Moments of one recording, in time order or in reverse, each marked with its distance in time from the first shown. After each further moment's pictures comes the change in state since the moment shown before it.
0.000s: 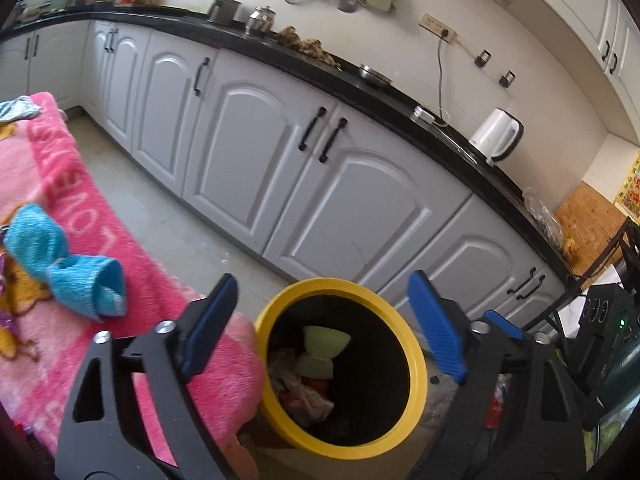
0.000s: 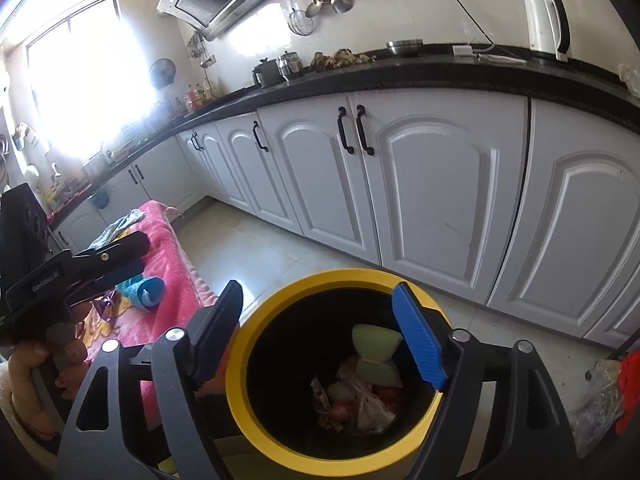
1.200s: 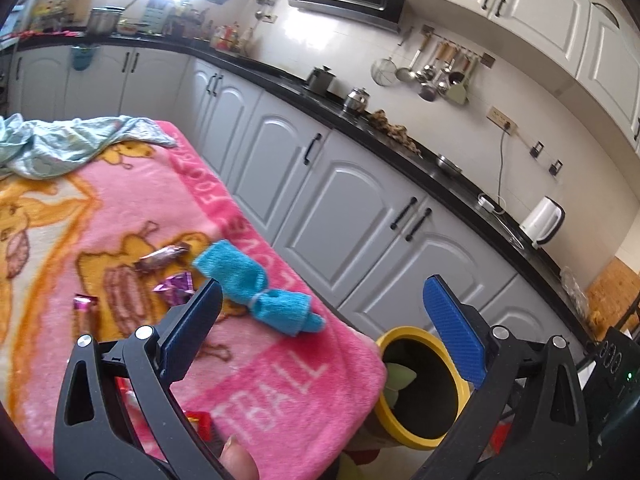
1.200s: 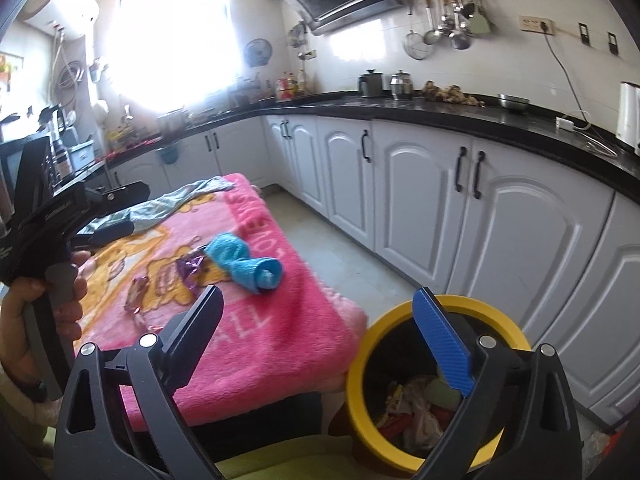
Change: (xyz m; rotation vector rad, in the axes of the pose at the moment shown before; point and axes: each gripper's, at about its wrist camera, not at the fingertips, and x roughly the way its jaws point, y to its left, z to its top) left arm -0.163 0.108 -0.006 -0.150 -0.244 0.206; right arm -0.022 0.158 -0.020 -0.287 -0.023 0.186
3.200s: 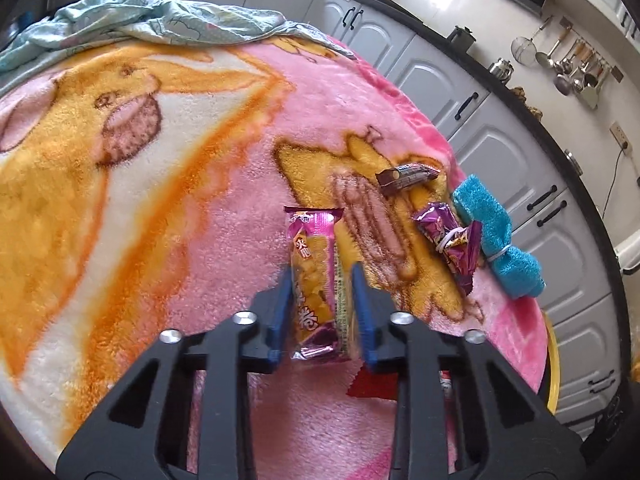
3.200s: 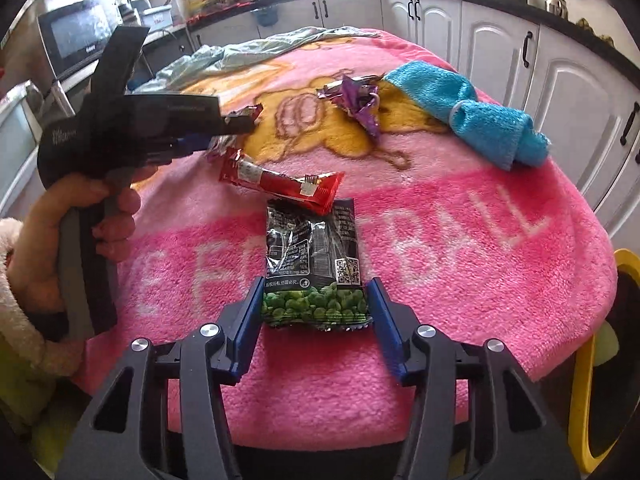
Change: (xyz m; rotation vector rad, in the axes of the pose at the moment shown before) left arm 0.026 0.200 -0.054 -0.229 0.205 0.302; right arm 0.147 0.166 -0.088 -0.185 0.431 0.285
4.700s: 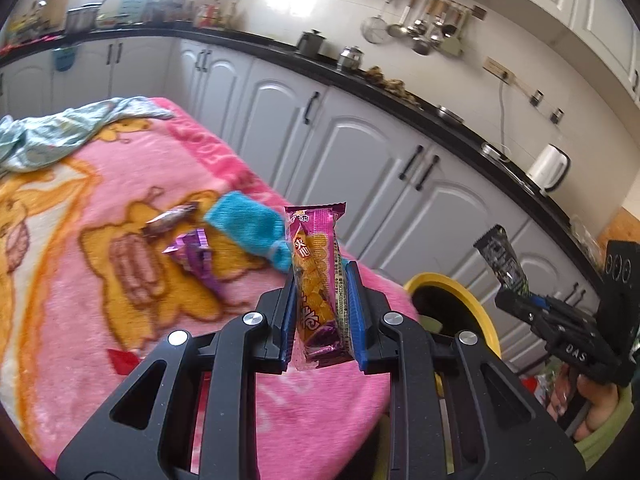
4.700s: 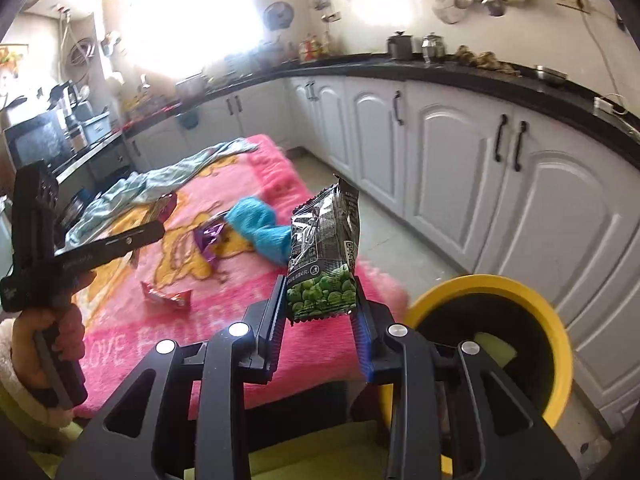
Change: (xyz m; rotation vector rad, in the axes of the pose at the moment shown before) left arm -0.065 -0.179 -0.032 0.362 -0.086 -0.277; right arm -0.172 -0.131 -0.001 0.198 -0.311 -0.222
